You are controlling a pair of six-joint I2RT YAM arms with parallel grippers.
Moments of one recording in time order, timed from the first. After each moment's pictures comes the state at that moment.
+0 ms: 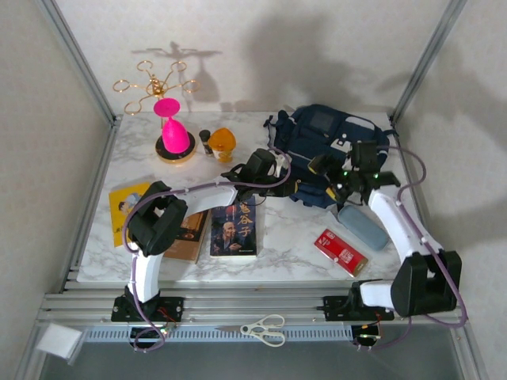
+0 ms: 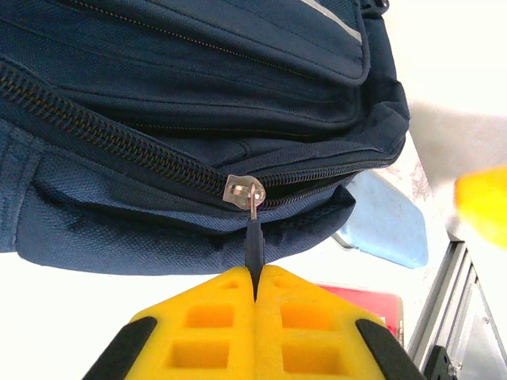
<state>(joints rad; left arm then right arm) -0.74 2.00 1.38 -0.01 0.39 -0.63 0.18 1.28 0.99 -0.57 -0.37 0.96</state>
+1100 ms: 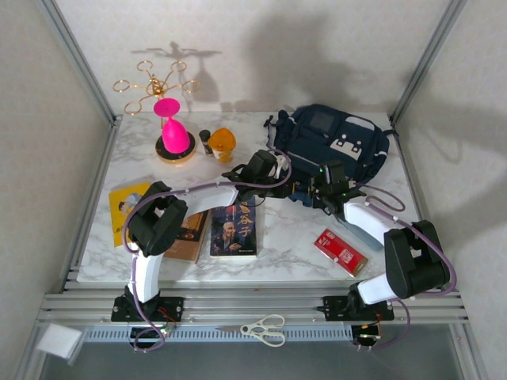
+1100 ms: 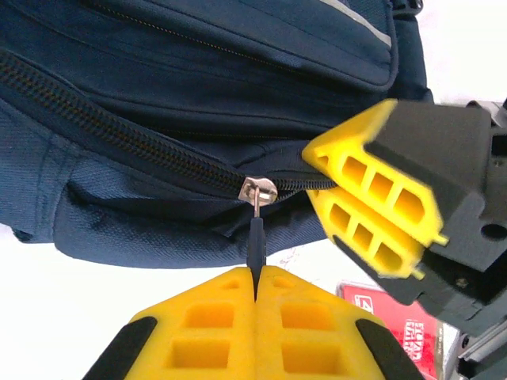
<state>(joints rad) -0.74 2.00 1.39 -0.07 0.31 -0.58 0.34 1.45 0.77 -0.09 0.00 1.74</state>
